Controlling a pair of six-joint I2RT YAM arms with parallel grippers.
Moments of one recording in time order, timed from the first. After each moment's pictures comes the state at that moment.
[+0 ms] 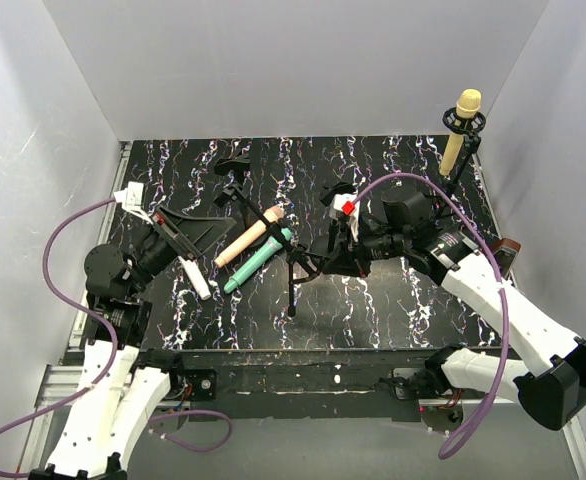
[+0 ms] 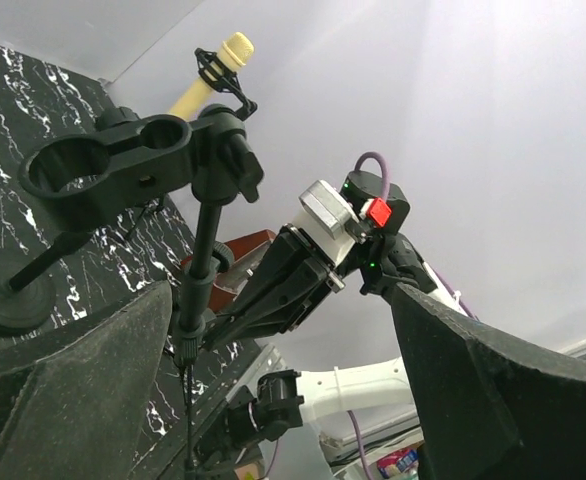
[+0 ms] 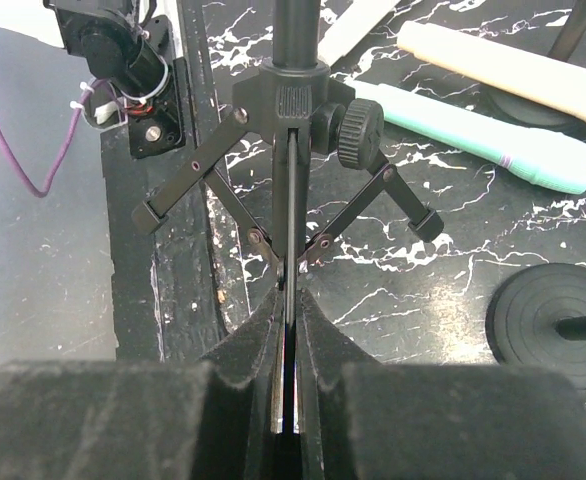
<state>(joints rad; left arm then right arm) -0.17 0.58 0.73 0.13 0.64 -1.13 0.64 1.11 1.05 -0.54 -0.80 -0.20</state>
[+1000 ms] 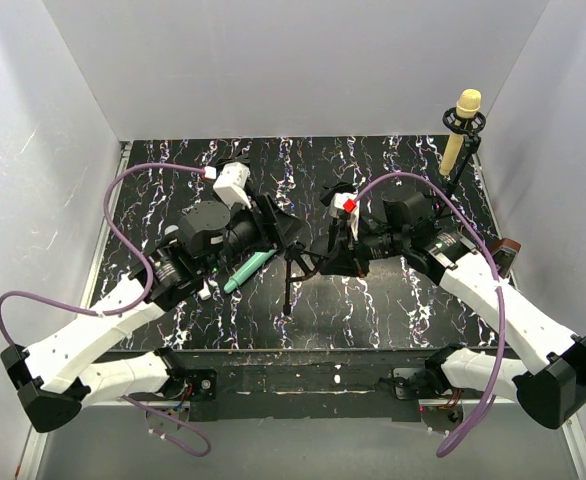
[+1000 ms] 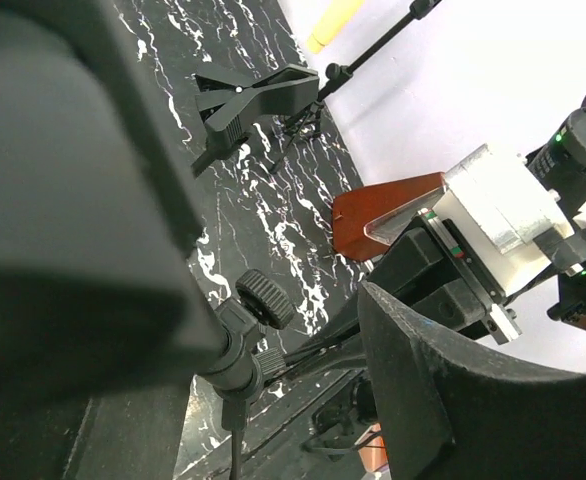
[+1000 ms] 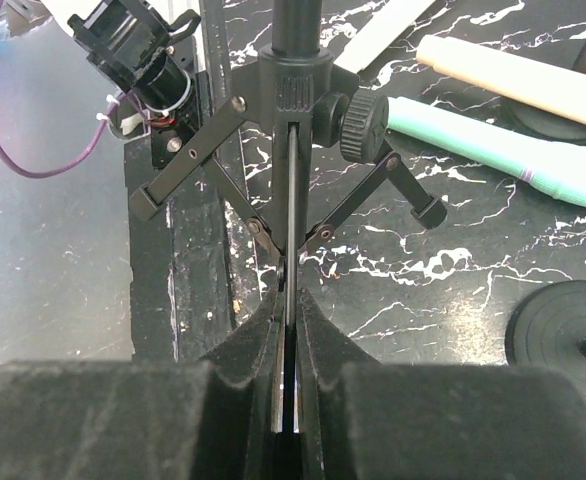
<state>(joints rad) -0.87 1.03 1.12 -0.29 -0.13 -0.71 0.63 1.12 1.03 -0.49 -0.86 -0.16</state>
